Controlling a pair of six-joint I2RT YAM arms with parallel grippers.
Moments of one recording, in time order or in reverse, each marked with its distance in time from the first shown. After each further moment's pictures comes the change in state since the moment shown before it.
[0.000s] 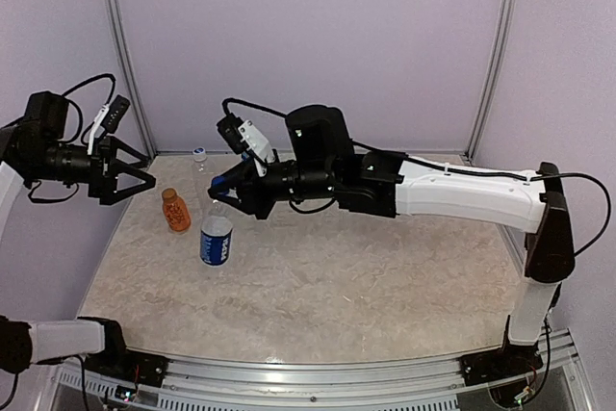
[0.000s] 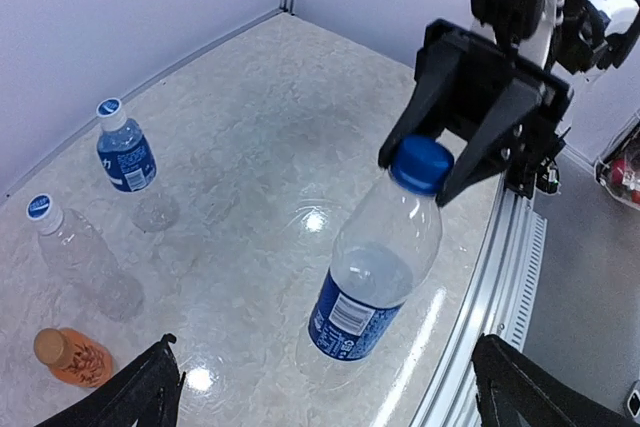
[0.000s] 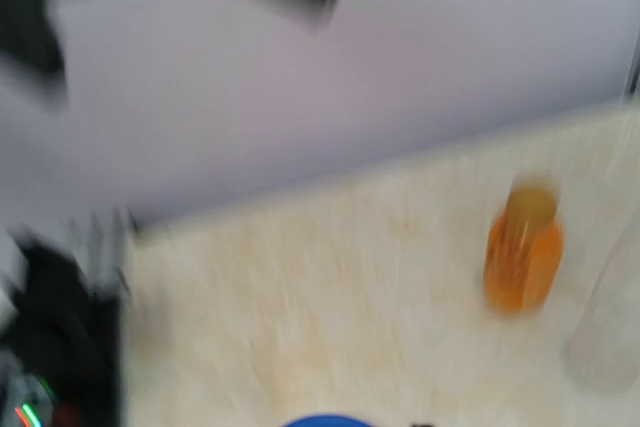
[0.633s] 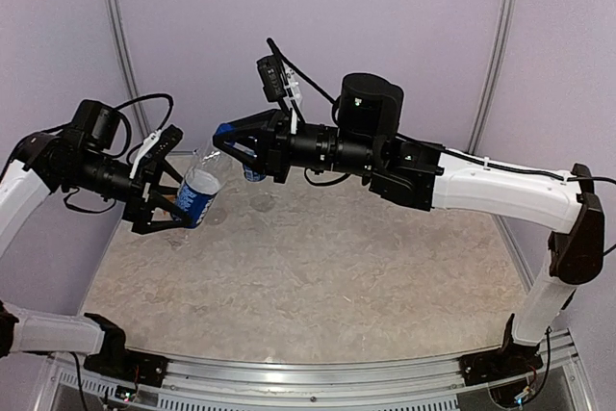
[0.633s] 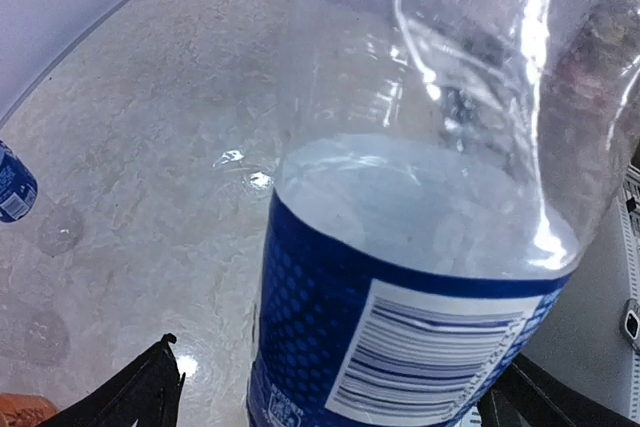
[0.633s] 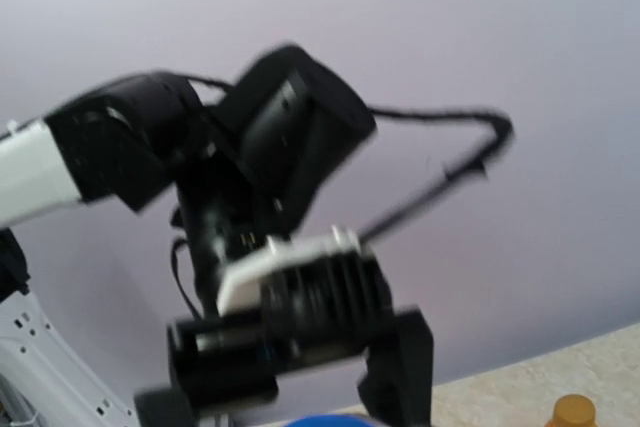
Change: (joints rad) left arm -0.395 0.040 -0.091 0.116 -0.129 -0.008; right arm -0.023 -0.193 -0.126 0.320 -0.109 0.127
